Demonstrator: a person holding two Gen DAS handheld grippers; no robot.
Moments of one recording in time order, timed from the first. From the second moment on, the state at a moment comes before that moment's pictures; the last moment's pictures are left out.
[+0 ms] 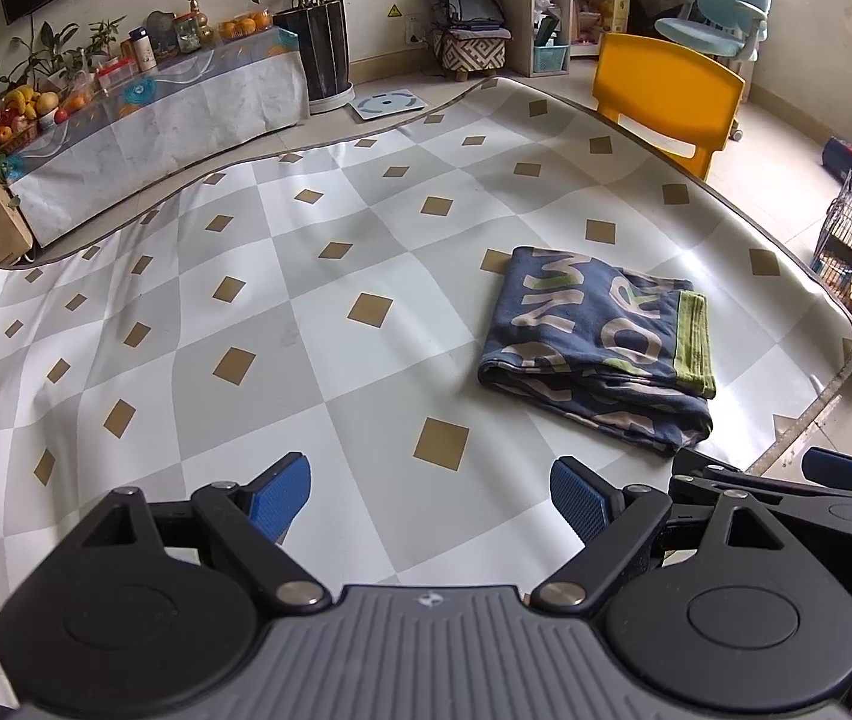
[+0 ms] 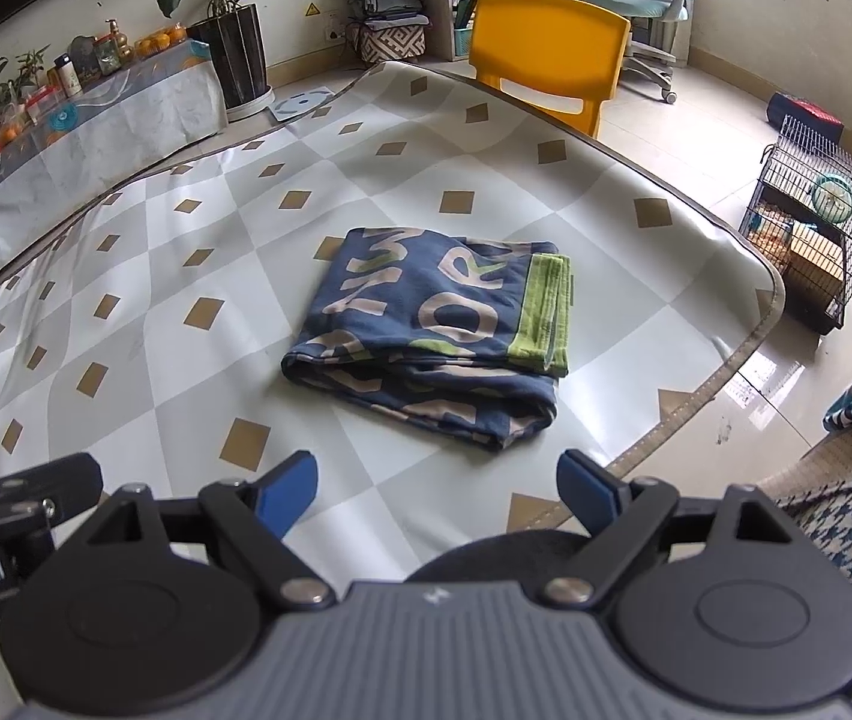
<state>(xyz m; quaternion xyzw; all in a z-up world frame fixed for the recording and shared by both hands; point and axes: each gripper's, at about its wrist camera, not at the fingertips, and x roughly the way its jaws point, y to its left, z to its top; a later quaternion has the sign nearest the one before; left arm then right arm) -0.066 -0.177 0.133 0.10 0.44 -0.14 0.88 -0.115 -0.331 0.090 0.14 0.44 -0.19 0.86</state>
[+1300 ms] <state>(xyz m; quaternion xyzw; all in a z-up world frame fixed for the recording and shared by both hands) -0.066 -0.122 0.138 0.04 0.42 -0.11 0.90 -0.104 -0.278 0.100 0.08 0.44 -0.16 0.88</state>
